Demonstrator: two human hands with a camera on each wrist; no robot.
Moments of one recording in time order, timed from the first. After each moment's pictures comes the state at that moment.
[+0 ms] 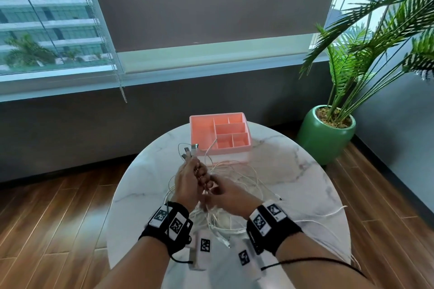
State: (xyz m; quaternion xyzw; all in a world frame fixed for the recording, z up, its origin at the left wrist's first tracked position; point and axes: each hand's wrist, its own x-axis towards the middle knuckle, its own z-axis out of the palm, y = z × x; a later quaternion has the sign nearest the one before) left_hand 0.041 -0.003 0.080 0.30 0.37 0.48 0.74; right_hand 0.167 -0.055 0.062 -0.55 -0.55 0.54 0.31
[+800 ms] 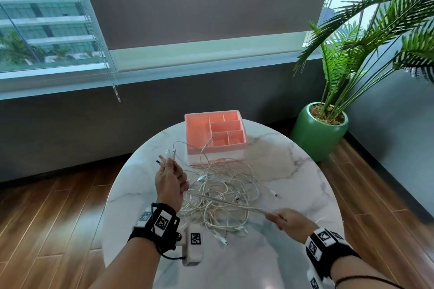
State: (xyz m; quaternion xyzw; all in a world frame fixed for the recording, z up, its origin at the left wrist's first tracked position) left_hand 0.017 0.013 0.059 0.25 0.44 0.55 0.66; right_hand 0.317 -0.143 -0.025 -0.72 -0.60 0.33 0.08
